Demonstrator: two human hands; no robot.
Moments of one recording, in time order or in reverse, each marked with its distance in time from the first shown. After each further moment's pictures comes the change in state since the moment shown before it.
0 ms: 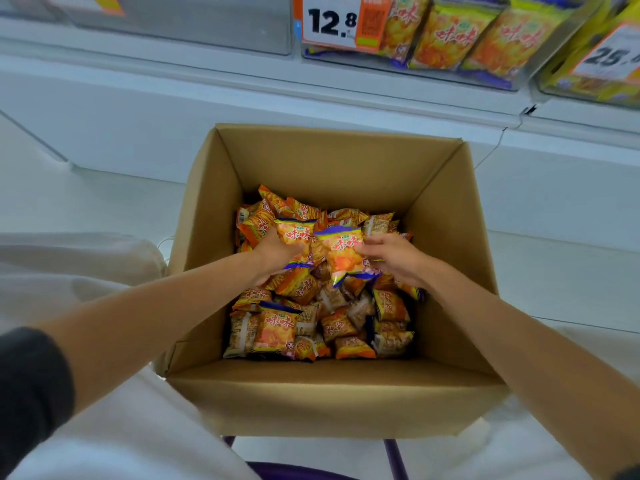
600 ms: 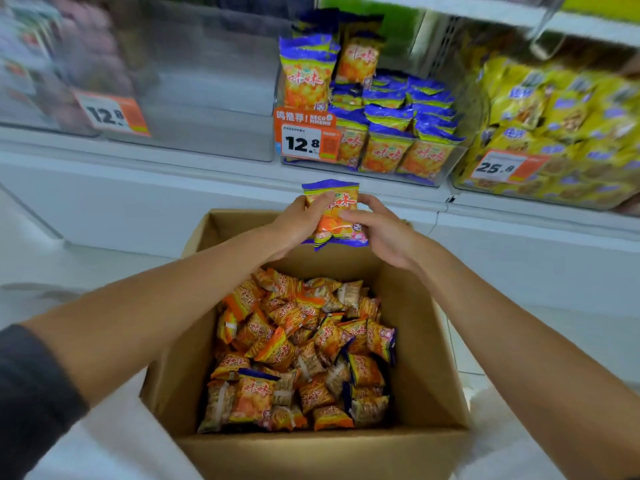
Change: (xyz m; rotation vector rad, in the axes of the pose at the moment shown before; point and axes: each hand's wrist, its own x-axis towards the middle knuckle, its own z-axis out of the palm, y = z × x) left_hand -0.062 0.163 0.006 0.030 -0.103 0.577; right_hand -0.070 -0.149 -0.025 0.250 0.031 -0.392
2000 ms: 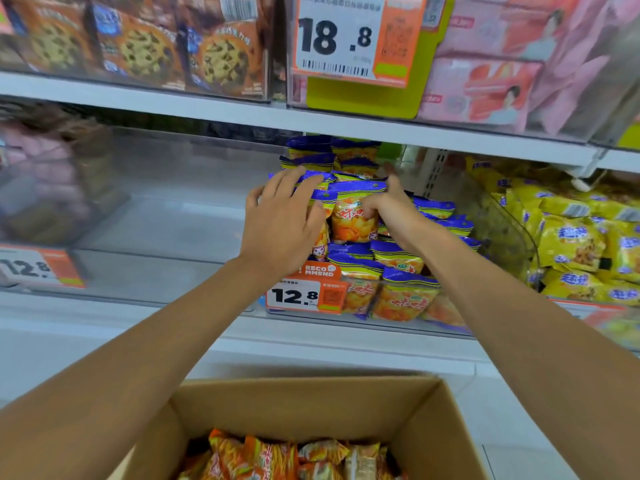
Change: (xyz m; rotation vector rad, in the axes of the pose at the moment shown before) left_hand 0.157 0.104 -0.088 0.901 0.709 0.712; right_hand 0.192 -0.176 -0.038 -0.399 0.412 -0.336
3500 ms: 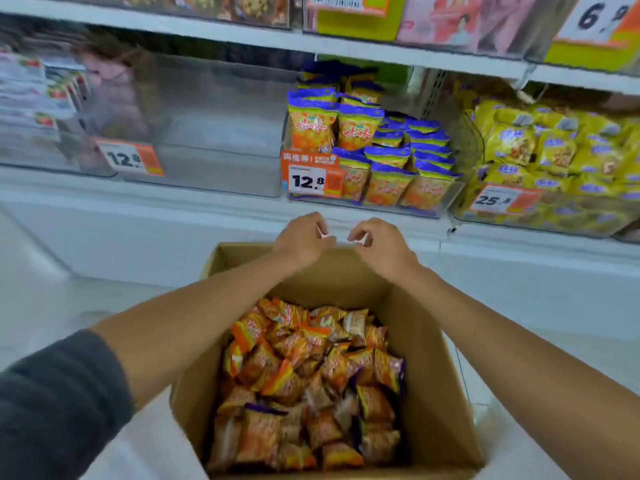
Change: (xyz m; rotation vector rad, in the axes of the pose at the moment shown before) left_hand -0.167 0.052 -0.030 -0.371 -0.557 -0.424; right_hand -0.223 0.085 0.007 -0.600 -0.142 -0.230
